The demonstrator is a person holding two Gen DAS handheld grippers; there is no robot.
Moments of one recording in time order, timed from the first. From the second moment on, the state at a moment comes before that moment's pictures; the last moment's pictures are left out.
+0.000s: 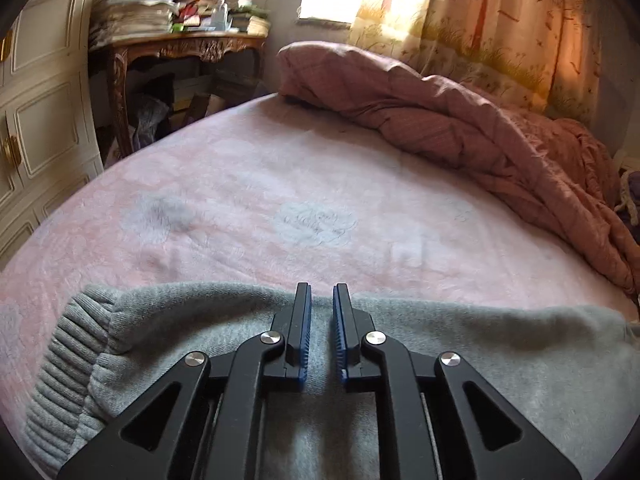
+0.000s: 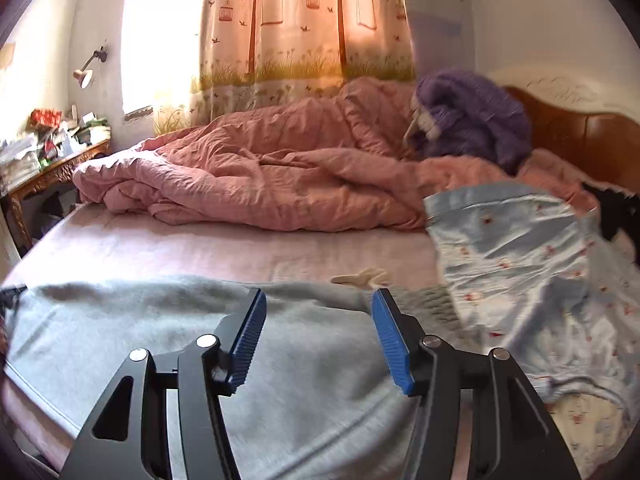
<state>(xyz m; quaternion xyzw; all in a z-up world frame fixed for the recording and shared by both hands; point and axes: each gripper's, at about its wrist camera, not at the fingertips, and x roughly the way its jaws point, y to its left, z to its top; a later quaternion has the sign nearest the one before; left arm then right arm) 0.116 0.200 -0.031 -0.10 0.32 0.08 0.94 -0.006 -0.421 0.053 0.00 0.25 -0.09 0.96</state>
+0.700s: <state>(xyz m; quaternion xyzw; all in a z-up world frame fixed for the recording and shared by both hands) -0.048 0.036 0.038 0.06 0.03 -0.01 1.00 -0.065 -0.404 0.030 0.03 0.20 -0.08 0.98</state>
